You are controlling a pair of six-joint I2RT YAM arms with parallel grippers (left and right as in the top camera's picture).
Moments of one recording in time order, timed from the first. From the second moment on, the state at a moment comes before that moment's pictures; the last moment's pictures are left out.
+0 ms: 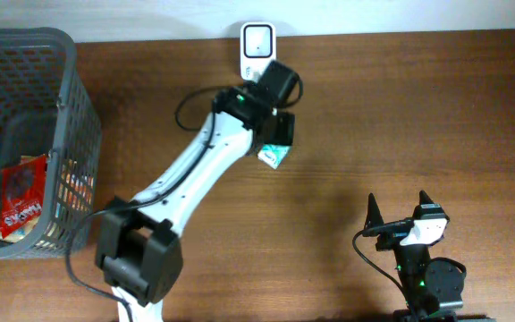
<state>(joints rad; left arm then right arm) -0.58 1.98 1.83 -0.98 -0.11 -0.41 0.04 0.01 0.01 -0.08 0.00 0.05</state>
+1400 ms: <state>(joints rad) 0.59 2.20 1.93 -1.36 -0.33 -0.30 0.04 0.01 0.01 -0.08 0.00 0.05</state>
